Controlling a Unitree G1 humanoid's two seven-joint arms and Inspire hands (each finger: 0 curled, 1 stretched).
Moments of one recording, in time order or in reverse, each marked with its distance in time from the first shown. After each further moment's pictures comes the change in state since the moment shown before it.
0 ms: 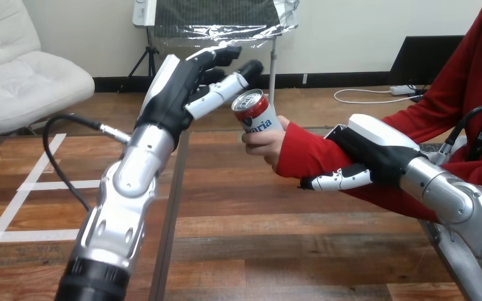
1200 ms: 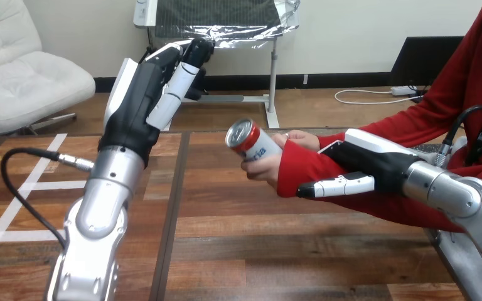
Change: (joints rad) left arm 0.215 0.003 0.083 -0.289 -0.057 -0.068 0.007; right arm 0.000 -0.025 -0.008 -0.031 0.065 0.046 0.239
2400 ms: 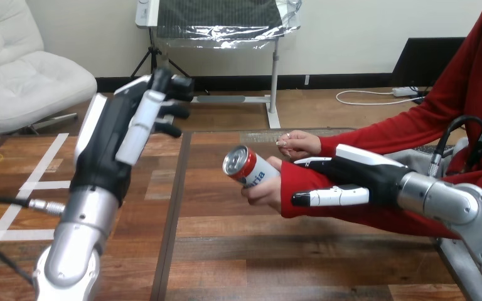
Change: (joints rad) left arm 0.217 -0.004 0.065 -0.173 -0.092 0.050 -0.018; right arm 0.081 0.002 -0.008 -0.128 0.062 0.067 0.109
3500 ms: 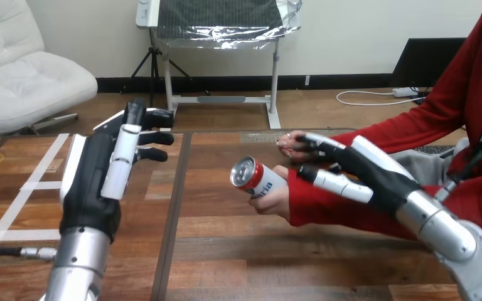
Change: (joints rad) left arm 0.164 -0.051 0.006 -0.011 -0.040 -0.141 0.070; right arm 0.217 0.080 -0.120 -0.201 0.127 0.019 -0.253
